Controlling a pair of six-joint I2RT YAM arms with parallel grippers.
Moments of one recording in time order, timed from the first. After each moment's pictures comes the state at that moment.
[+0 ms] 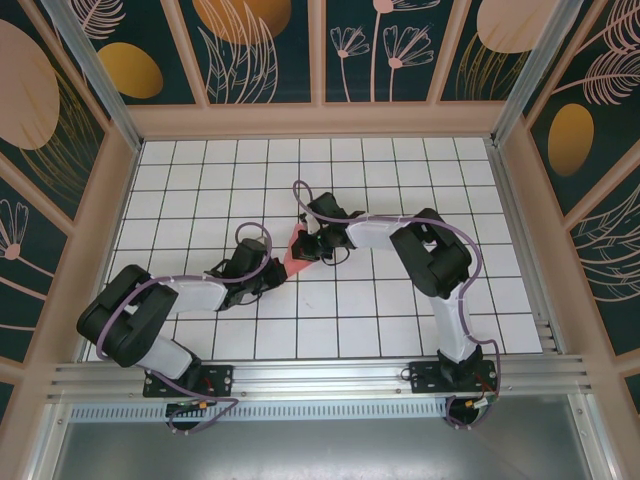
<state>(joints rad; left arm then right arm) -0.59 1.51 0.45 0.26 0.15 -0.87 0.73 2.09 1.29 -0.19 -0.53 0.68</state>
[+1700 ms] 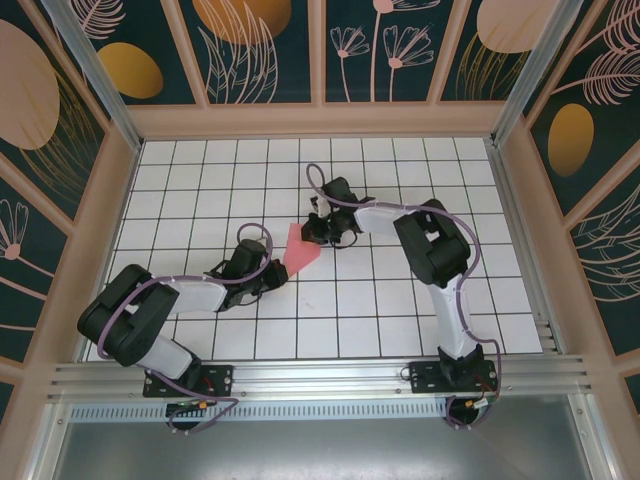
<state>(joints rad) -0.59 1.52 0.44 0.28 0.19 -0.84 0.60 2.17 1.41 -0.22 -0.56 0.61</state>
